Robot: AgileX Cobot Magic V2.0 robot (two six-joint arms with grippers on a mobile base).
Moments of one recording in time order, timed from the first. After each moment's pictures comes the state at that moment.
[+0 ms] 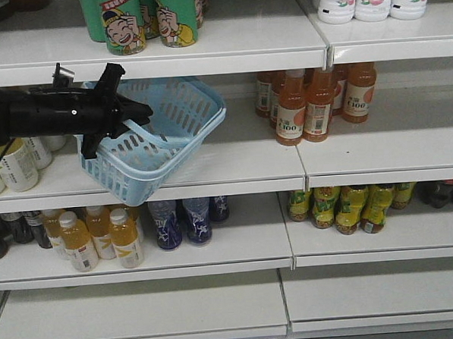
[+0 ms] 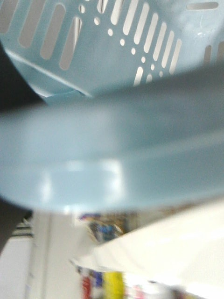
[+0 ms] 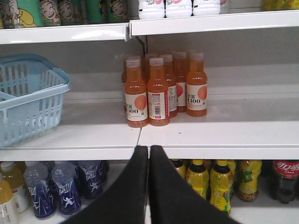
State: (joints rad) left arm -0.02 2.01 -1.55 -1.38 0.81 0.30; right arm 0.08 -0.01 0.03 0.02 0.09 0.04
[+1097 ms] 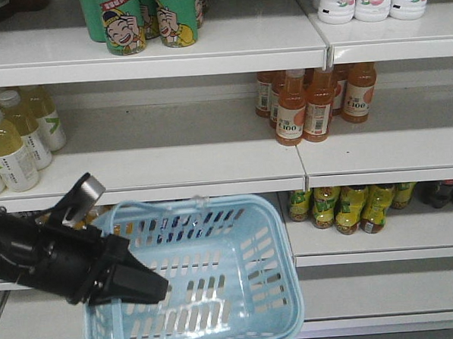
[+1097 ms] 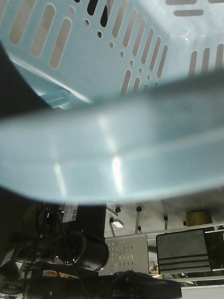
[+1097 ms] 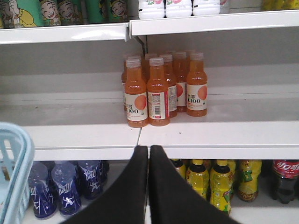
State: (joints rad) left arm -0.14 1.48 -0.79 -1.16 1.14 0.62; right arm 0.08 -0.01 0.03 0.02 0.09 0.04
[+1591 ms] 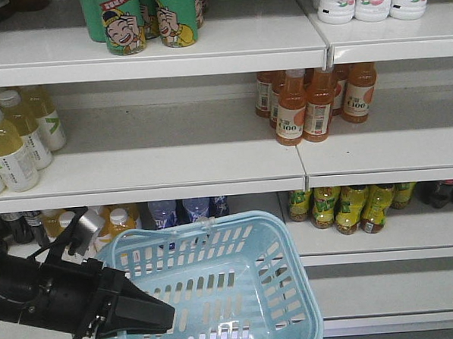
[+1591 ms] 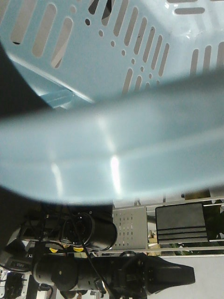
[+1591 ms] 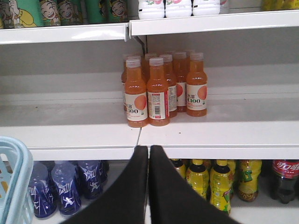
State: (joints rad) left arm -0.14 1.47 -0.64 -1.32 1.16 0.79; right arm 0.08 -0.01 0.03 0.02 0.09 0.04
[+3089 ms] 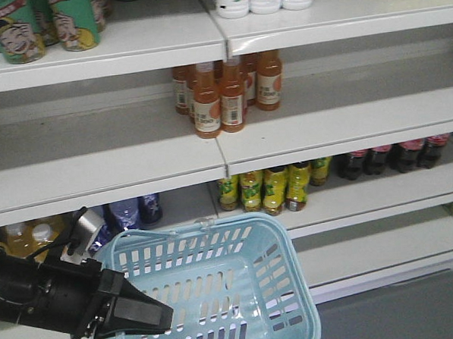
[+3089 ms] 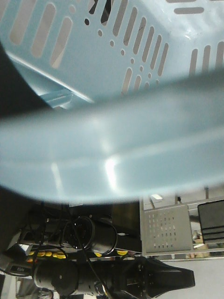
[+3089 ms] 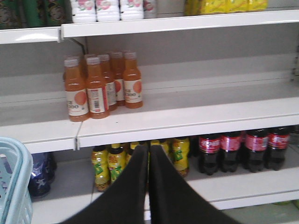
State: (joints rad) left arm -0.14 1.47 -0.64 -1.31 1.15 0.79; right arm 0.08 -0.01 0.03 0.02 0.09 0.04
